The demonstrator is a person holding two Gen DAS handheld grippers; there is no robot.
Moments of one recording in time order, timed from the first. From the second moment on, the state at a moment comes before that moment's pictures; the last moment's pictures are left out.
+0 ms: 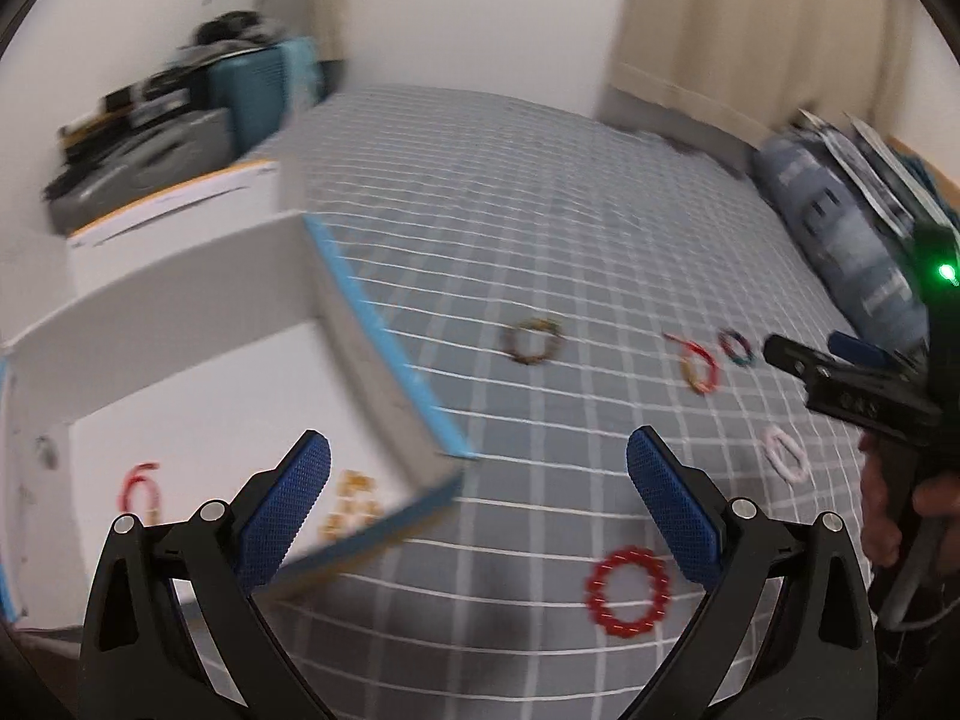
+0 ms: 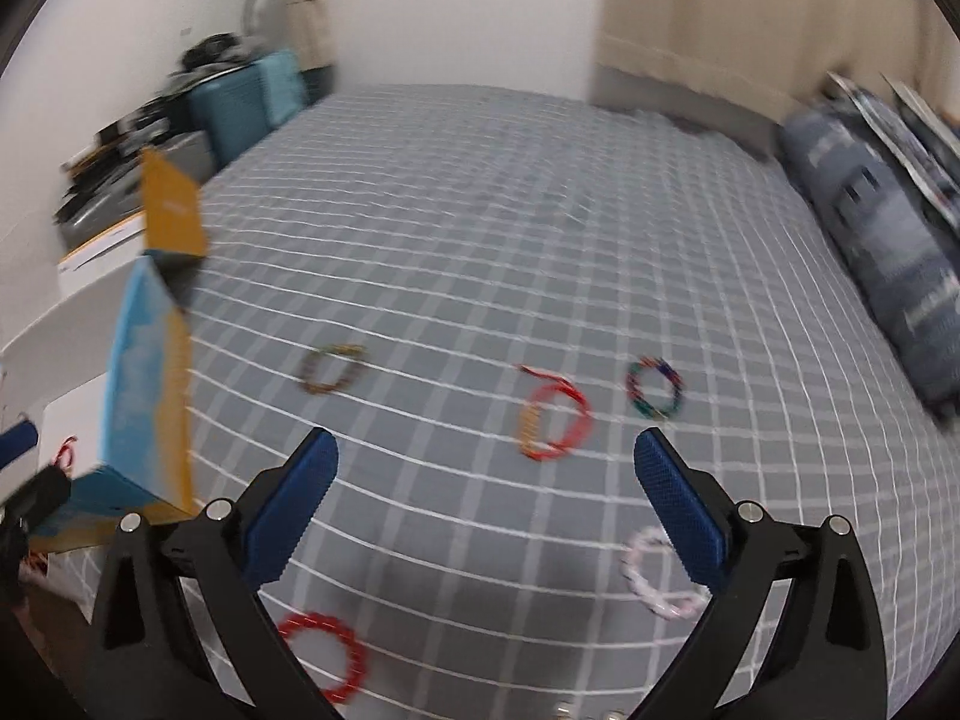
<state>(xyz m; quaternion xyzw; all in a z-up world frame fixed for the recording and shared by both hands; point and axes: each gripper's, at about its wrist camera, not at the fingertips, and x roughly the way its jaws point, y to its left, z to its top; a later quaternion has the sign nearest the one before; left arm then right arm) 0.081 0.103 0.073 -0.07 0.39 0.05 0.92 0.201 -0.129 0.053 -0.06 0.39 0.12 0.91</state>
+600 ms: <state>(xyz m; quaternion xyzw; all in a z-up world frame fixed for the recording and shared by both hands) 0.098 0.031 -0.034 -0.05 0.46 -0.02 0.89 0.218 -0.251 -0.038 -0.01 0.46 0.02 0.89</state>
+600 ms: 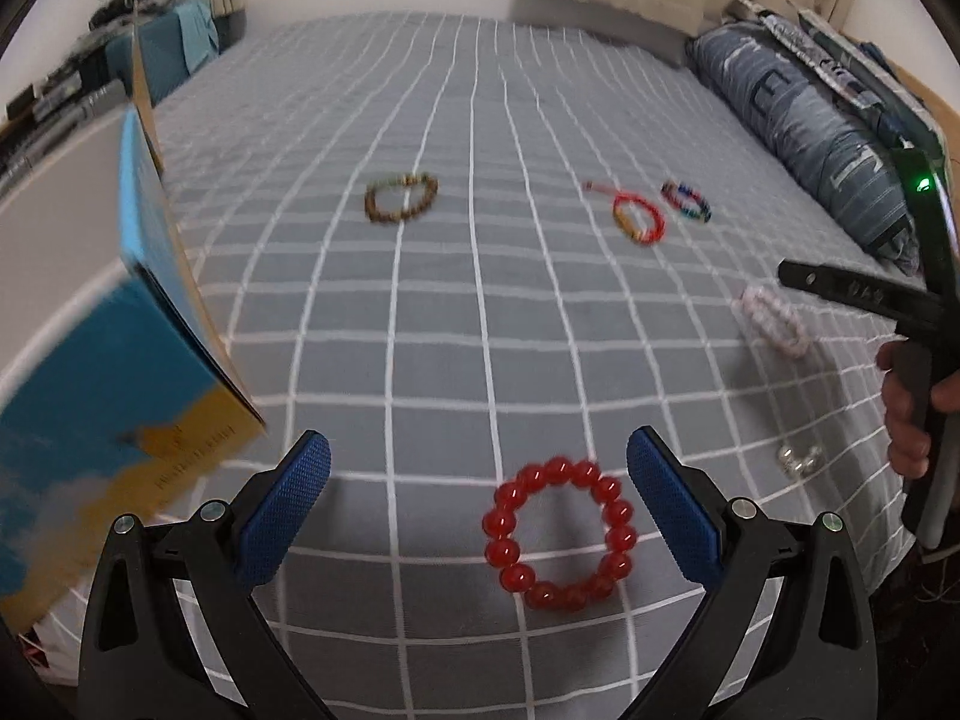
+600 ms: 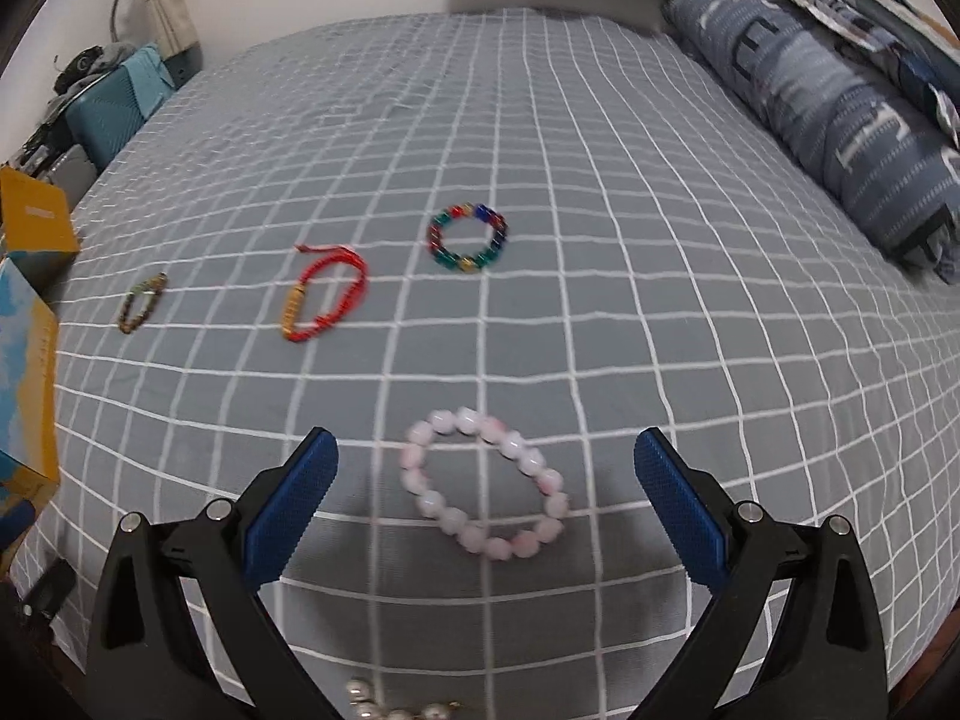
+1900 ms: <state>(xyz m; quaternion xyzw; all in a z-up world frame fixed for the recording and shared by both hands) 0.089 0.018 -0.071 -0.02 0.48 -0.02 0.88 0.221 -0.274 -0.078 0.00 0.51 -0.02 0.86</state>
